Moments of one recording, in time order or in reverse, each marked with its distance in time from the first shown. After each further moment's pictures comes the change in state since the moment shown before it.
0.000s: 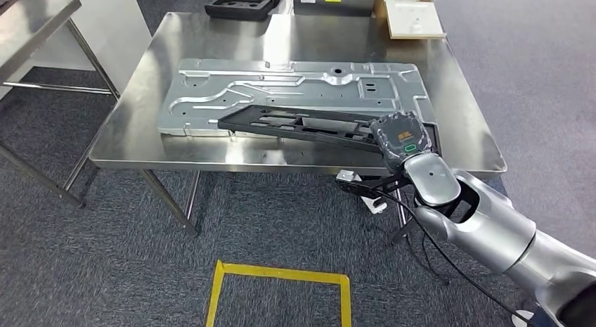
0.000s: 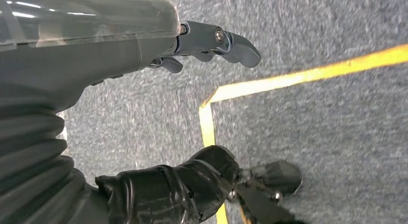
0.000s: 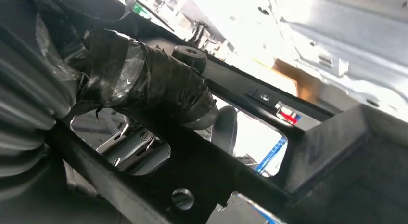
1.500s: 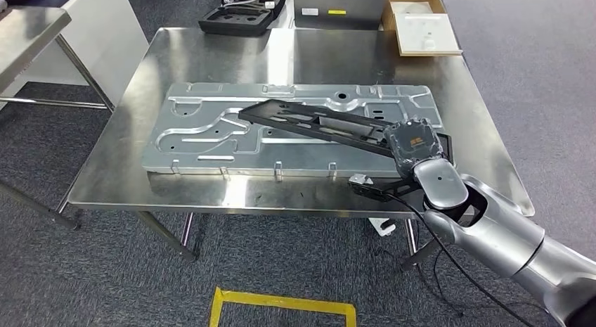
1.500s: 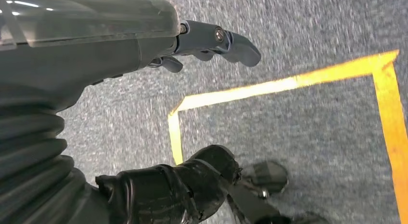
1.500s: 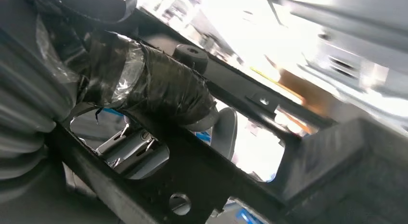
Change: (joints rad) left arm 0.000 0.005 0.000 0.000 0.007 -0.001 0.006; right arm 0.035 -0.034 -0.013 0.030 0.001 0.002 0.028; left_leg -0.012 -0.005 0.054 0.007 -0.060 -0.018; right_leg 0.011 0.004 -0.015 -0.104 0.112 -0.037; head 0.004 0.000
